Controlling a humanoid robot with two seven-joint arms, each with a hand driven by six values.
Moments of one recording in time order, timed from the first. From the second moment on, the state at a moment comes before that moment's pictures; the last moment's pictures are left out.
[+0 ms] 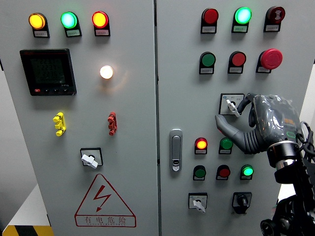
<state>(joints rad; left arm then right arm) -0.11 -0.10 0.09 -0.16 -0.04 -0.09 0.01 0.80 0.16 1.48 1.59 -2.73 0.16 -0.33</state>
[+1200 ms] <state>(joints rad) -0.11 -0.10 0.09 -0.16 -0.04 -0.09 0.01 0.82 0.16 1.47 1.58 -2.74 0.17 -0.34</state>
